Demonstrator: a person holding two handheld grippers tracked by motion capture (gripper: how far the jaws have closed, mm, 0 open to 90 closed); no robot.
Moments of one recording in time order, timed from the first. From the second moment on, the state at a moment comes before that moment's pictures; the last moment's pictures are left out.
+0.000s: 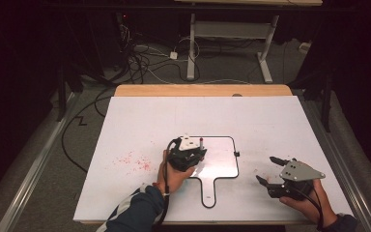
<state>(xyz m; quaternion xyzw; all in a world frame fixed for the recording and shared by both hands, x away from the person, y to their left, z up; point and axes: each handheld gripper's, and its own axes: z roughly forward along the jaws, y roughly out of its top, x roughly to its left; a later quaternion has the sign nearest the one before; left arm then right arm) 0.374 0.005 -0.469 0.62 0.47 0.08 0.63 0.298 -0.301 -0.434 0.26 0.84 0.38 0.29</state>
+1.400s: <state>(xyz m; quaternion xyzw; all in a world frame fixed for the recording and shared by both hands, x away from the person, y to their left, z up) 0.375 -0.088 -0.465 0.67 0.41 0.03 0.62 0.298 -0.301 -0.440 0.25 0.85 0.36 0.29</state>
